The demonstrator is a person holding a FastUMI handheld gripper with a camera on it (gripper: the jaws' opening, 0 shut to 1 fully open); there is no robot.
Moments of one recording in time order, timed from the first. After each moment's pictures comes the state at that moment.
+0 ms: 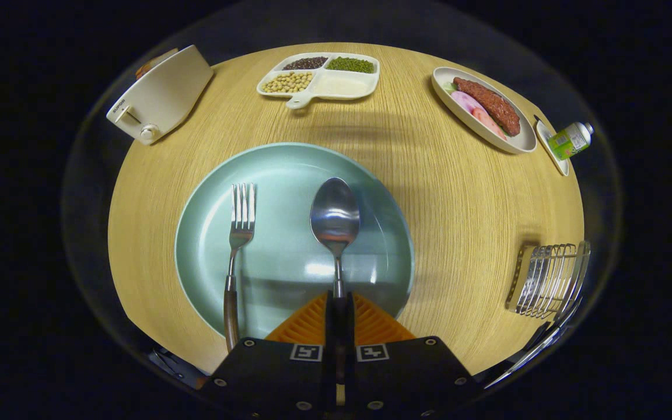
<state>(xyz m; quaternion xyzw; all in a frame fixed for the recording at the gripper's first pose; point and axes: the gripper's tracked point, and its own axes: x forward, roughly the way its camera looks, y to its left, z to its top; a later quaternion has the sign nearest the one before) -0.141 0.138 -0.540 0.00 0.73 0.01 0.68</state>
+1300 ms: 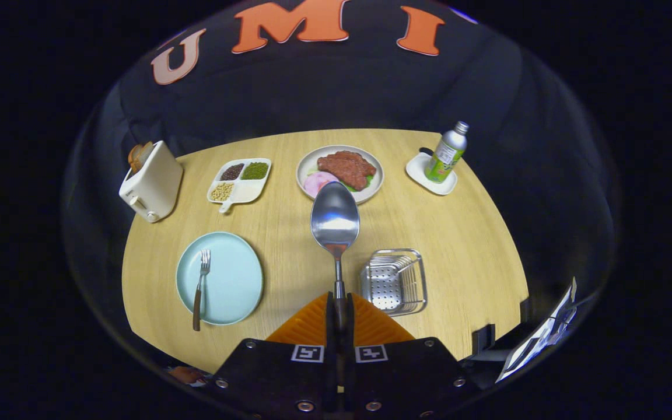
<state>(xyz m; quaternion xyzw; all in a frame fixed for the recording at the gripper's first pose) -0.145 -0.057 -0.382 0.03 0.59 -0.12 0.80</state>
